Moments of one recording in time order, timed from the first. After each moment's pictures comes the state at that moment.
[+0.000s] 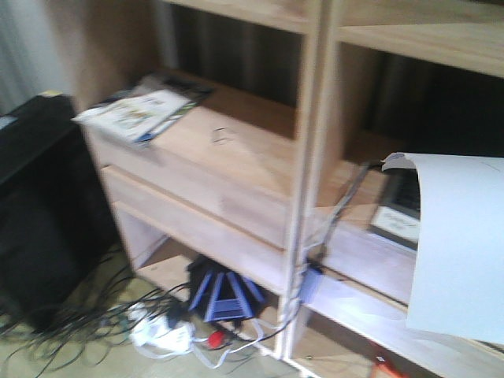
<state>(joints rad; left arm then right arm) -0.56 0.22 -0.77 -0.04 0.76 0.02 0.20 0.07 -0.09 -0.09 -0.79 1.32</state>
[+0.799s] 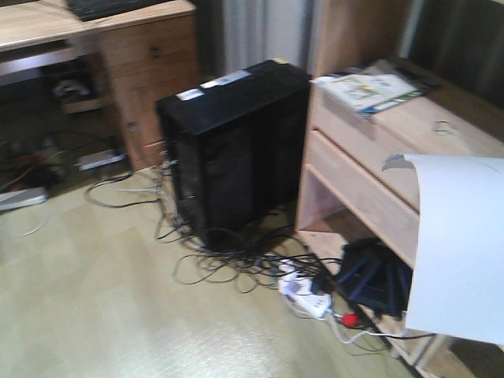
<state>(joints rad) -0.56 0.22 -0.77 -0.04 0.76 0.02 0.20 0.07 -0.09 -0.09 -0.79 1.32</state>
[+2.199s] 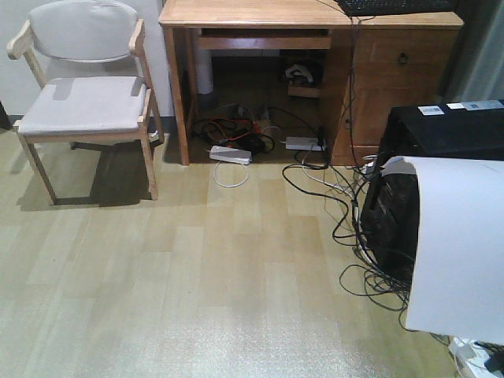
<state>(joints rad) -0.56 0.22 -0.77 -0.04 0.76 0.02 0.20 0.07 -0.09 -0.09 -0.79 1.32</state>
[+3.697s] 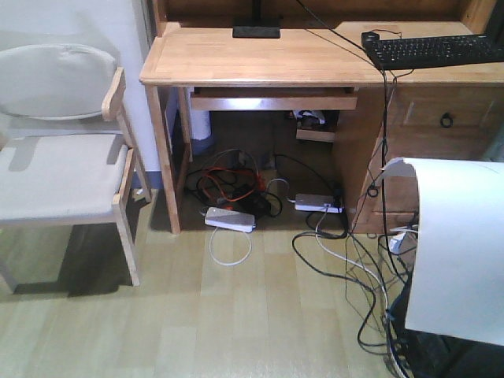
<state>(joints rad) -0.56 0.22 -0.77 -0.04 0.76 0.02 0.20 0.07 -0.09 -0.09 -0.79 1.32</state>
